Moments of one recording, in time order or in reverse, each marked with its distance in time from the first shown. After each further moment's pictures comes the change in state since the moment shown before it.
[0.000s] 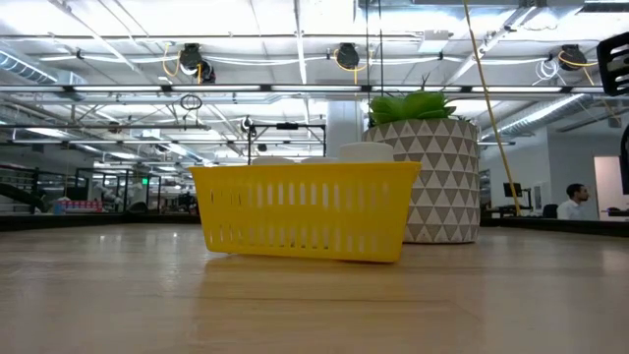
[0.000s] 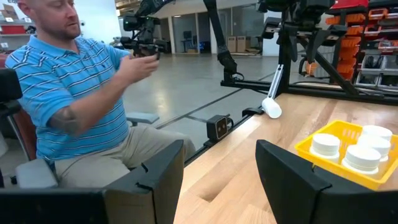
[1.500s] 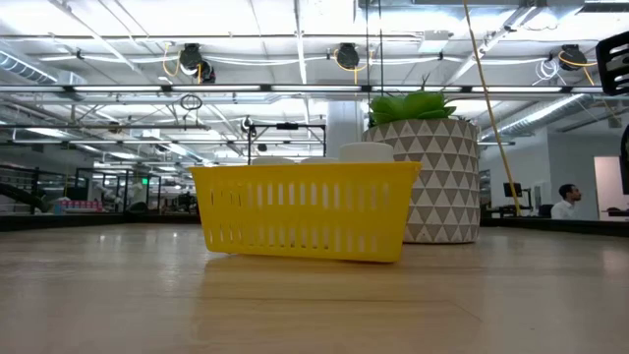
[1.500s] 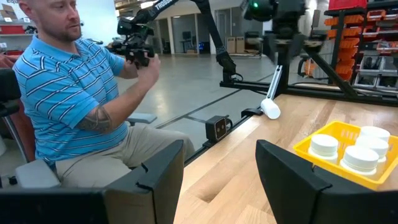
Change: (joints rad) left arm -0.028 0.098 0.000 0.273 -0.173 0.305; right arm 0.000 0.000 0.000 0.008 0.000 0.000
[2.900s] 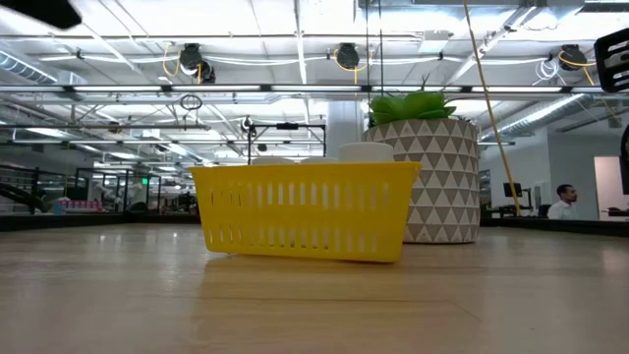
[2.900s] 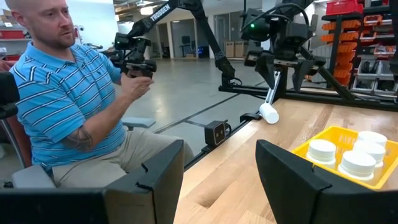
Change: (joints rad) left arm 0.063 0.072 0.001 -0.041 0.079 -0.266; right arm 0.000 0.000 0.000 0.037 0.000 0.000
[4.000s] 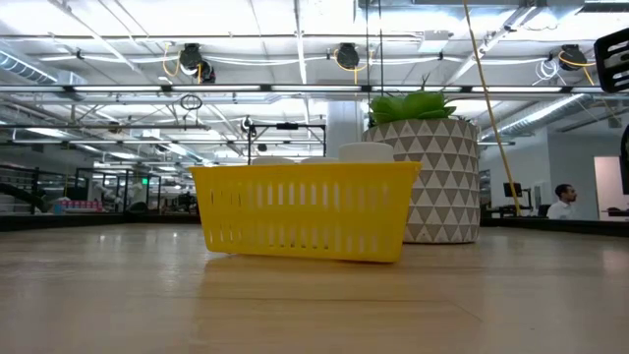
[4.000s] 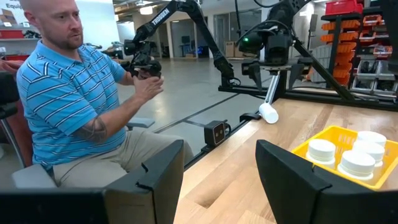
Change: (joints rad) left arm -0.175 0.053 0.000 -0.114 0.006 0.040; right arm 0.000 0.000 0.000 0.000 0.000 0.000
